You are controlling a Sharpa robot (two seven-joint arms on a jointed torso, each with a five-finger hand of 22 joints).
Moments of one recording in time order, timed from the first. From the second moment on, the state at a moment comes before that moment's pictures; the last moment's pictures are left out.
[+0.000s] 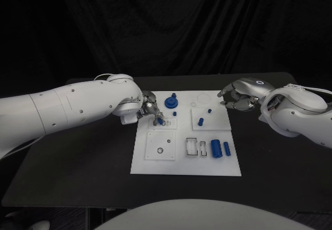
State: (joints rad) left arm 1.38 -0.58 -0.21 1.31 -0.86 0.17 -0.54; left_hand 1.15 -0.02 0.41 0.06 0.44 1.06 0.06 0.11 0.97 1.47 -0.02 1.58 1.31 1.47 -0.06 1.57 1.31 0.06 1.45 0.05 1.35 1.31; right arm 1.37 -0.99 -0.25 1.60 -1.53 -0.34 -0.12; right_hand 1.38 -0.01 0.23 0.18 0.35 0.83 0.11 0.09 0.14 1.47 0.00 1.55 1.31 1.47 -0.06 1.54 1.31 0.02 1.47 0.05 1.55 1.31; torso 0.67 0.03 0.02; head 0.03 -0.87
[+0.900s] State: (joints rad) left arm 1.29 -0.74 -0.21 1.54 -0.94 -0.28 -0.41; left_hand 1.13 -0.02 0.45 0.06 0.43 1.05 0.06 0.12 0.98 1.47 -0.02 1.58 1.31 1.47 -0.06 1.57 1.31 0.06 1.43 0.05 1.32 1.31; right arm 1.35 -1.01 -0.25 1.60 -1.53 -0.35 -0.12; right_hand 1.38 -0.01 0.23 0.17 0.35 0.83 0.11 0.09 0.14 1.46 0.00 1.55 1.31 1.47 -0.06 1.54 1.31 0.02 1.47 0.05 1.54 1.31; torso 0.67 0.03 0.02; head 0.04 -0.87
